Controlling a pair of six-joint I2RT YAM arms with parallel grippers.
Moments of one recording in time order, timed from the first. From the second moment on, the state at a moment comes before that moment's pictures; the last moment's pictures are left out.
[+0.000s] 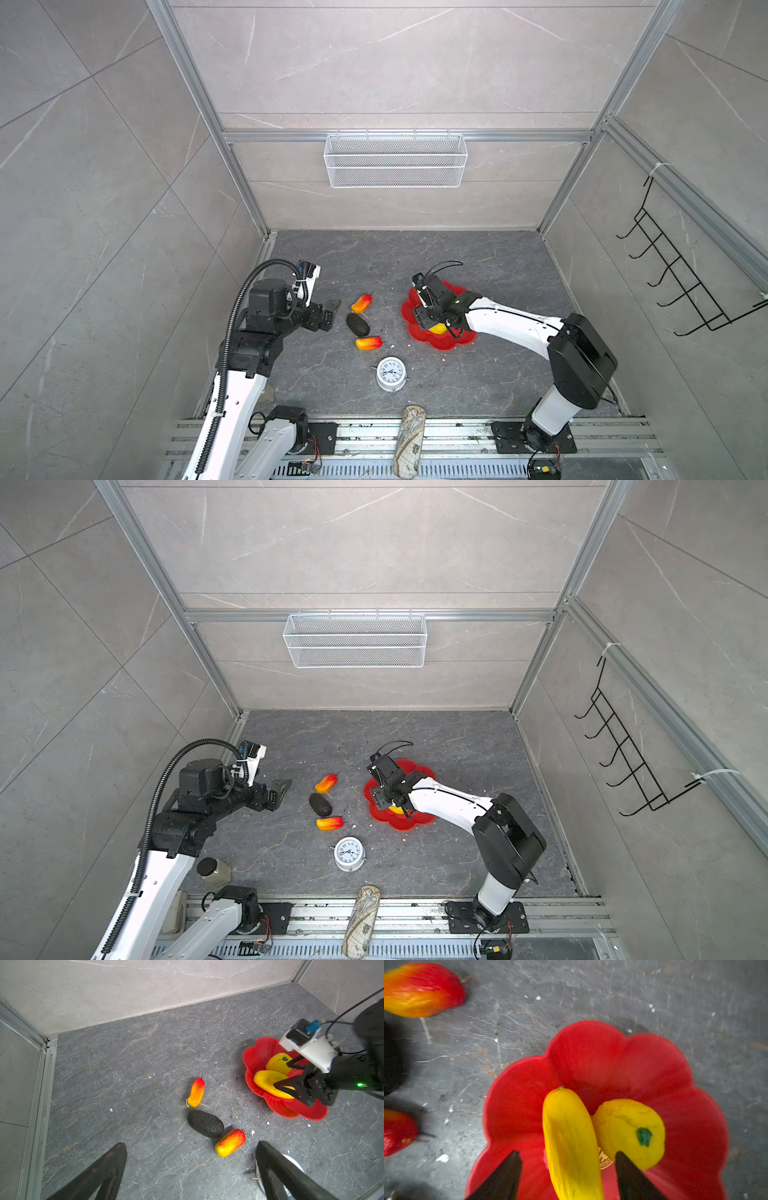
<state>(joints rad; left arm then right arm) -0.15 0.82 1.00 -0.78 0.25 0.14 0.77 1.66 1.16 -0.49 0.24 0.14</state>
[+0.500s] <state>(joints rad) -0.15 0.82 1.00 -0.78 0.25 0.14 1.00 1.94 1.52 -0.46 0.10 0.15</state>
